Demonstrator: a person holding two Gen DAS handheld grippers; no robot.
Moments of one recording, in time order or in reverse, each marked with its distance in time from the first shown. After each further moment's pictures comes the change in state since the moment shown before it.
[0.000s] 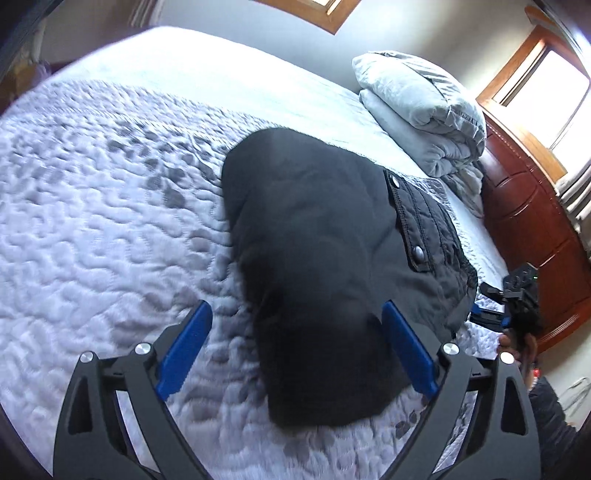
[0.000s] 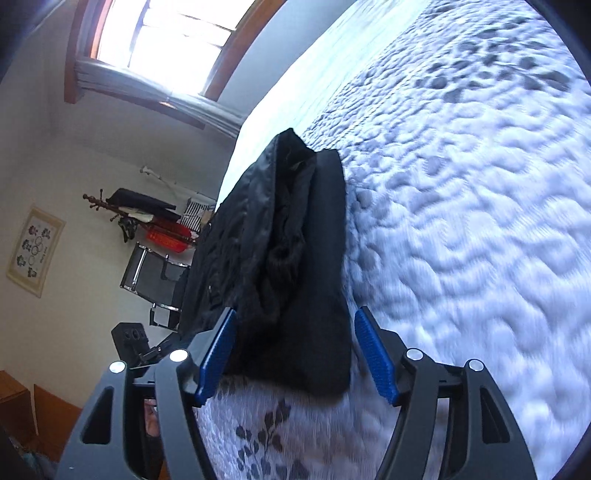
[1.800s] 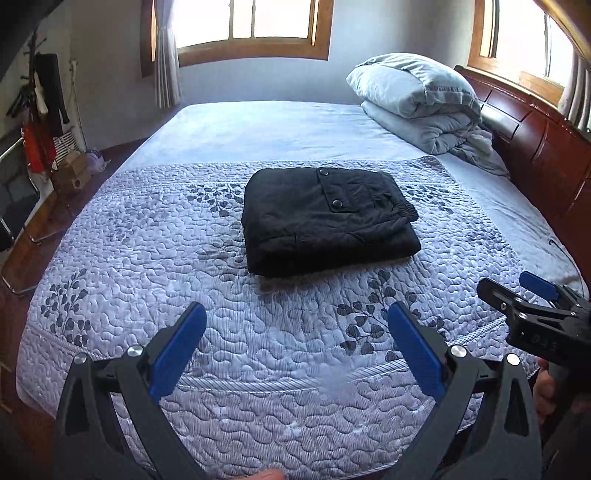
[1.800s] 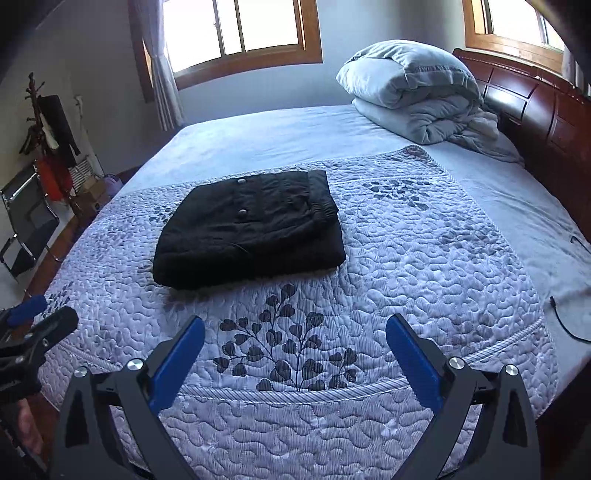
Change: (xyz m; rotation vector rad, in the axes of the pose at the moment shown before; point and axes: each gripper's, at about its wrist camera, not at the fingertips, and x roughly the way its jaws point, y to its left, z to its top) left arm -0.194 -0.181 -0.121 0.214 -0.114 0.353; right arm -0.068 0.242 -0.210 -0.423 -0.254 -0.766
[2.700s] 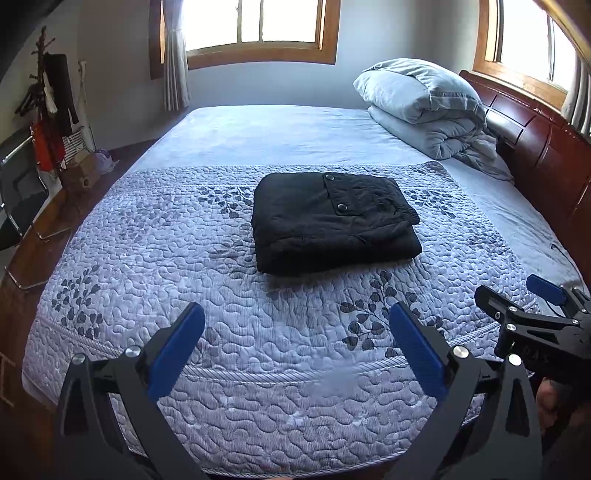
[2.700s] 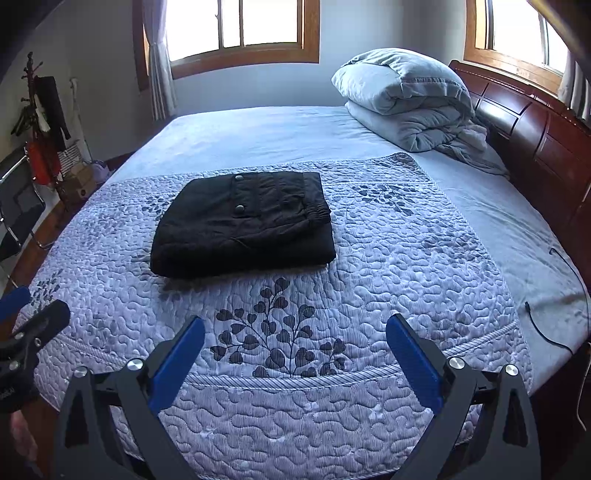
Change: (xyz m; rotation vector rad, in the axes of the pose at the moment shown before) left arm -0.020 0.001 -0.003 -0.021 -0.006 0.025; right arm -0.017 0.021 -0.002 -0.045 0.028 -0.080
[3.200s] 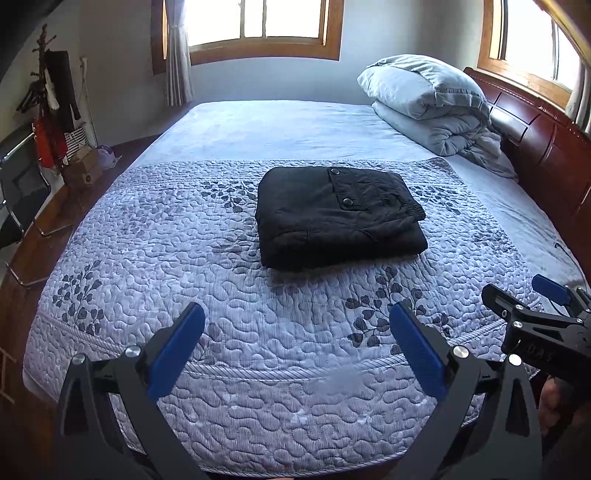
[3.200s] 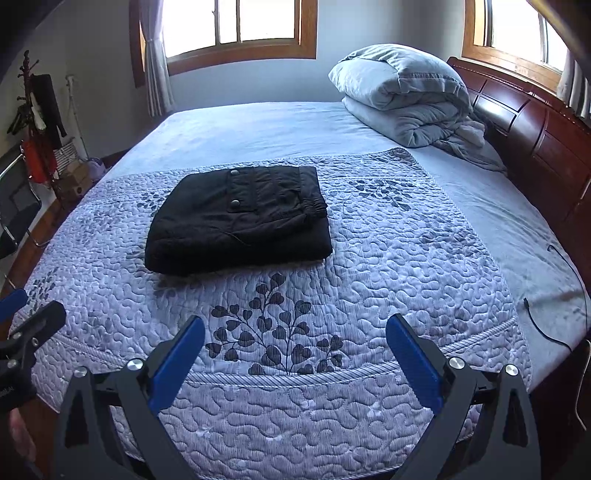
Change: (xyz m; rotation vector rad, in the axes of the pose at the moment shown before) left arm 0.006 0.004 -0.002 0.001 0.015 0.016; right arm 0.004 -0.001 -0.002 0.003 0.011 -0.011
